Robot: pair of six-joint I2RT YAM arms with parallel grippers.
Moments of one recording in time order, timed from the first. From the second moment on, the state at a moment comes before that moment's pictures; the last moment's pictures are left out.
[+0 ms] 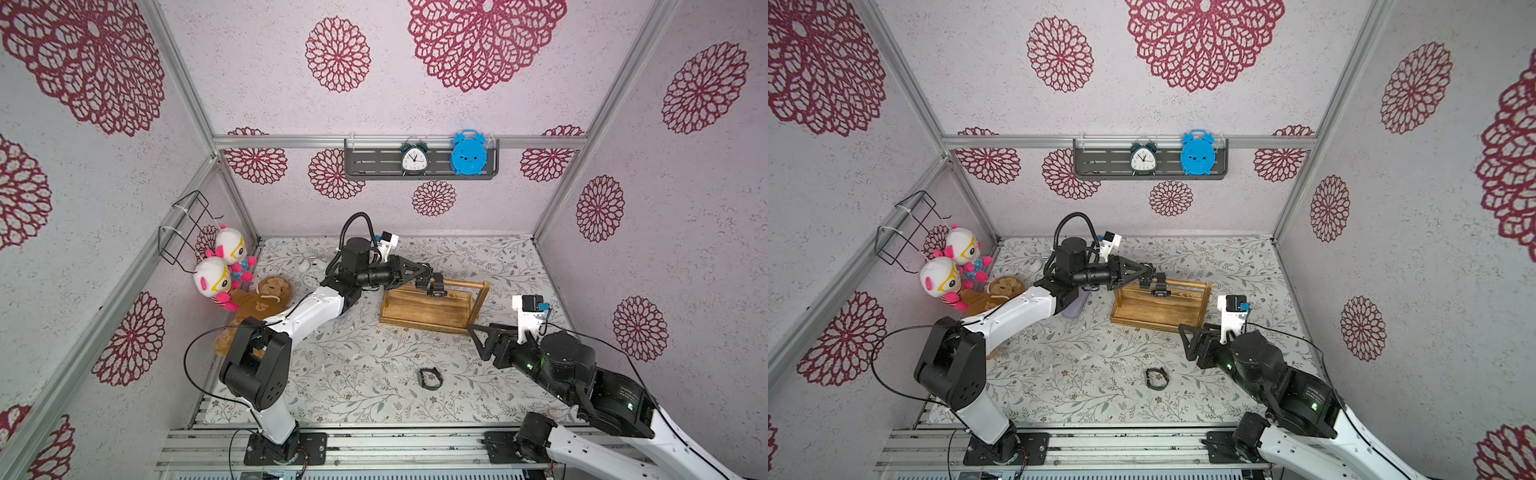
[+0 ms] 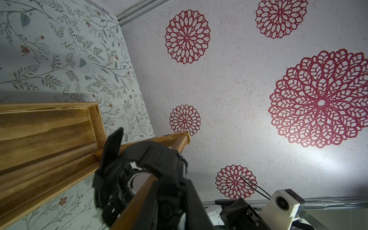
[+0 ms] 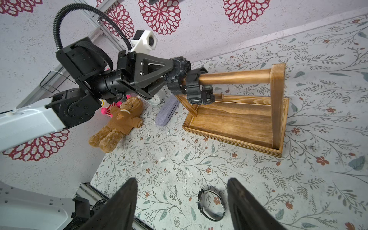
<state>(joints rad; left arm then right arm) -0.51 1.72 1.24 0.26 0.79 -1.06 0.95 0.59 0.94 -0.75 0.32 0.71</state>
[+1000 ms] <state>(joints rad) -0.56 1.71 1.38 0.03 0.67 -0.87 0.95 0.57 0.94 -0.76 0.32 0.73</state>
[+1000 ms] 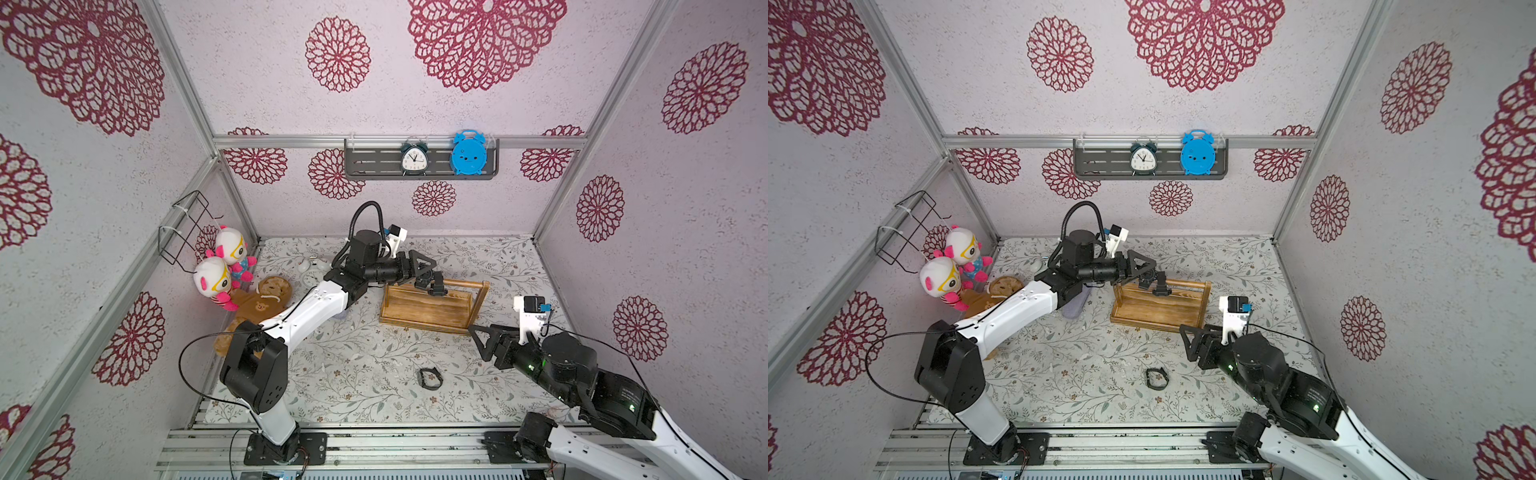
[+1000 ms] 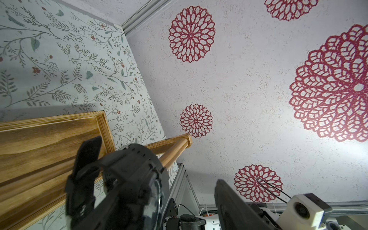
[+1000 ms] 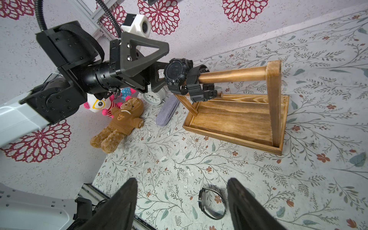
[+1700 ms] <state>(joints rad) -0.56 1.66 1.41 -0.10 0.50 -0.74 0.95 0.59 0.94 -0.76 0.32 0.73</state>
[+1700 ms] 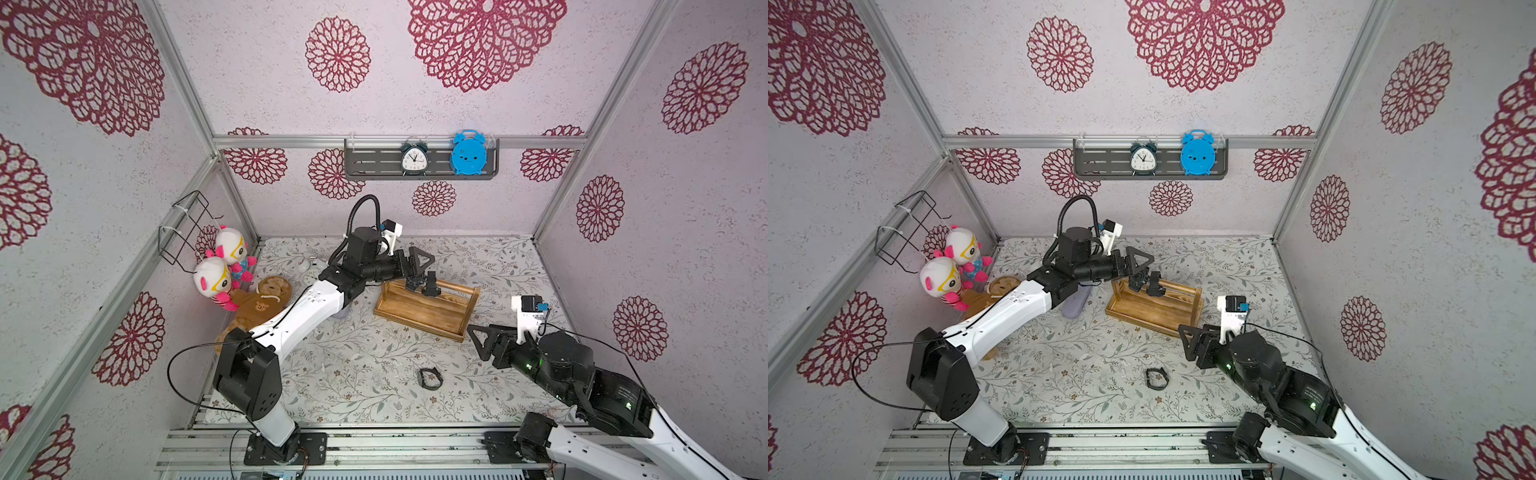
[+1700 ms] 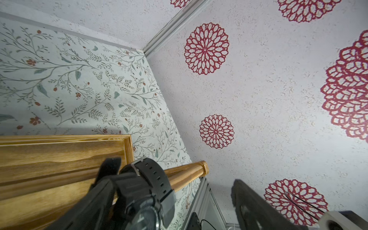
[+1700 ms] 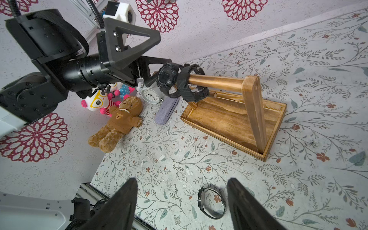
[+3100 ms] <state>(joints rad) -0.57 0.92 0.90 -0.17 0.03 -0.41 0.99 0.83 0.77 -0.73 0.00 0.58</state>
